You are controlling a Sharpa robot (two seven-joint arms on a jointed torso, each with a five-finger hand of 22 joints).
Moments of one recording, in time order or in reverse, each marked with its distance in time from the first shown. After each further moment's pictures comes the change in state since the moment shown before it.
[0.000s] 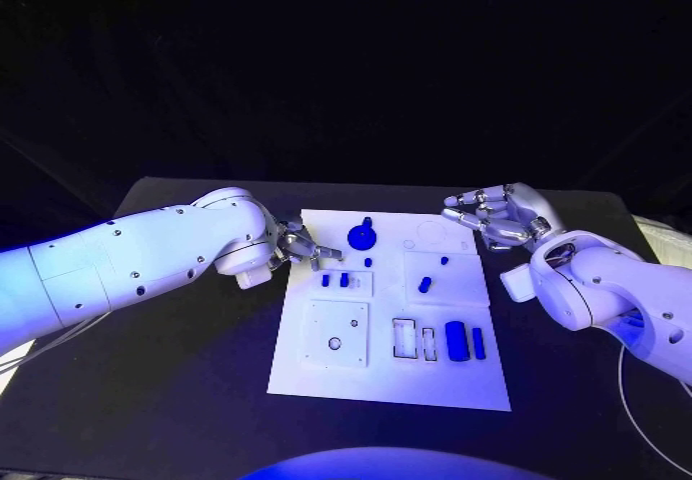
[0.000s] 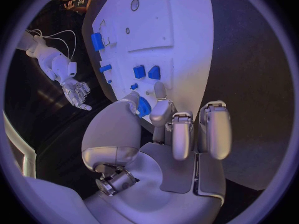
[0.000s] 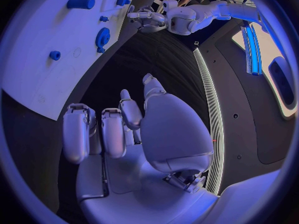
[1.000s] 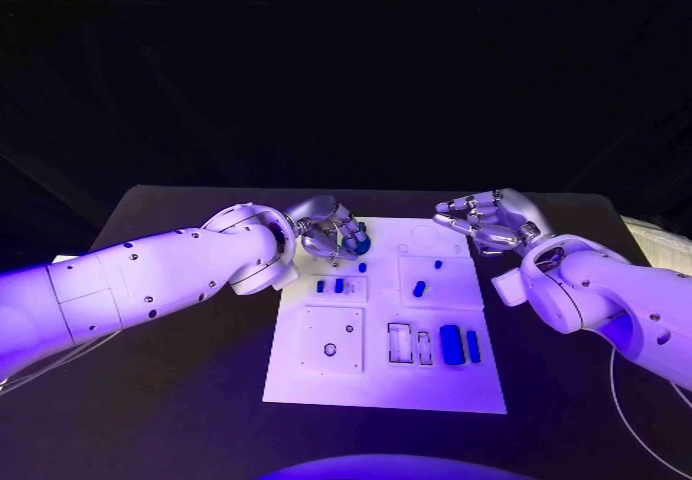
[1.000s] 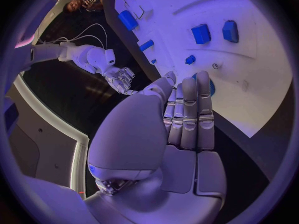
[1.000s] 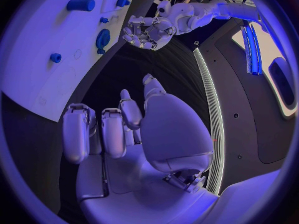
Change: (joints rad) left arm -0.023 0.057 -0.024 -0.008 -0.110 -0.246 0.553; left_hand 0.571 -0.050 0.170 -0.204 0.032 -0.182 0.123 -0.323 -0.348 -0.419 0.141 -0.774 -0.764 -0.239 0.114 -0.657 -0.498 0.125 -0.321 0.100 -0.931 -0.329; right arm -0.004 0.001 0.000 0.001 0.001 0.000 0.001; right_hand -0.004 0.004 0.000 0.000 0.004 0.000 0.000 0.000 0.001 0.000 0.000 0.000 -0.001 0.000 0.000 0.000 0.000 0.000 0.000 0.000 0.000 0.000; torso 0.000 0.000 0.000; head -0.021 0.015
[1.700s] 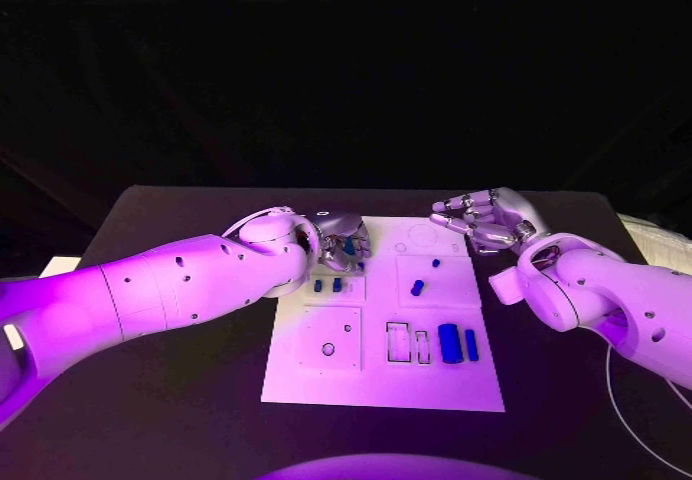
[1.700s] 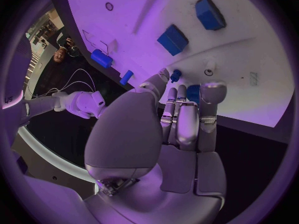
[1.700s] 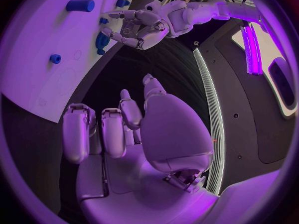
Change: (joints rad) left arm -0.022 0.131 -0.006 -0.110 -0.392 0.079 -0.068; left_hand -0.050 -0.028 -0.012 0.023 0.000 0.100 -0.004 -0.062 -0.096 0.021 0.003 -0.089 -0.132 0.235 -0.014 0.384 0.342 -0.024 0.258 -0.015 0.339 0.175; right arm 0.000 0.004 0.000 -0.001 -0.003 0.002 -0.001; right_hand 0.000 0.000 0.000 0.000 0.000 0.000 0.000 0.000 0.000 0.000 0.000 0.000 0.000 0.000 0.000 0.000 0.000 0.000 0.000 0.000 0.000 0.000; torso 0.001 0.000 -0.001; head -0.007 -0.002
